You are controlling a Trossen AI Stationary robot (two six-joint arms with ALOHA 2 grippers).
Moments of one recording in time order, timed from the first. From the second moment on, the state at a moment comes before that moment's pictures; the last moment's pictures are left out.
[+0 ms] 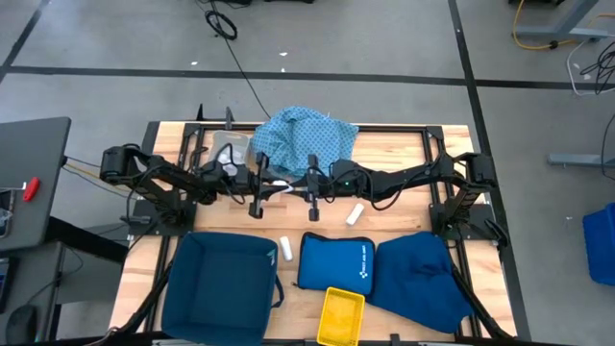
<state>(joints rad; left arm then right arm) 0.16 1.46 0.33 1.48 0.22 0.06 -0.06 1.76 1.04 0.57 -0.07 -0.27</state>
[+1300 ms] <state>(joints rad) 0.16 1.21 0.33 1.04 0.38 0.12 -0.06 1.76 1.04 0.14 0.05 -0.16</state>
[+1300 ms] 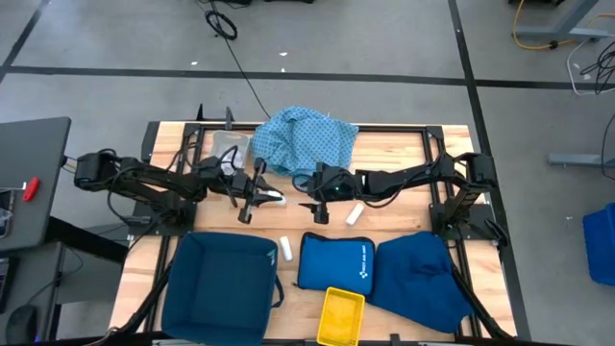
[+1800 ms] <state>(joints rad) -0.01 1.21 0.41 0.95 0.45 0.17 -0.12 1.76 1.04 -0.01 0.20 -0.13</state>
